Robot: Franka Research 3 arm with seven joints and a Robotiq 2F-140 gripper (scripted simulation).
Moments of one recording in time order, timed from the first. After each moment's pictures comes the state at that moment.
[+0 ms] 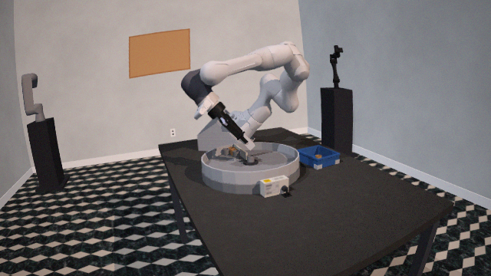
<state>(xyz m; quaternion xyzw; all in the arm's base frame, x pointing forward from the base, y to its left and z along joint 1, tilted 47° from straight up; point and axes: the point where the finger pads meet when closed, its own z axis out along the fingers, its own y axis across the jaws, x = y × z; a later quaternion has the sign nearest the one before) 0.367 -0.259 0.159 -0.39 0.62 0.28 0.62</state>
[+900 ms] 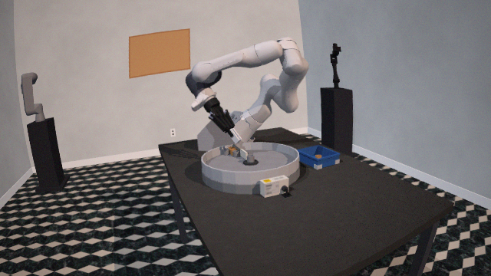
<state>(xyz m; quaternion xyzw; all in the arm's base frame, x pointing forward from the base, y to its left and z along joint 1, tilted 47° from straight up) 0.256 -0.233 0.102 -0.13 0.72 0.29 0.62</state>
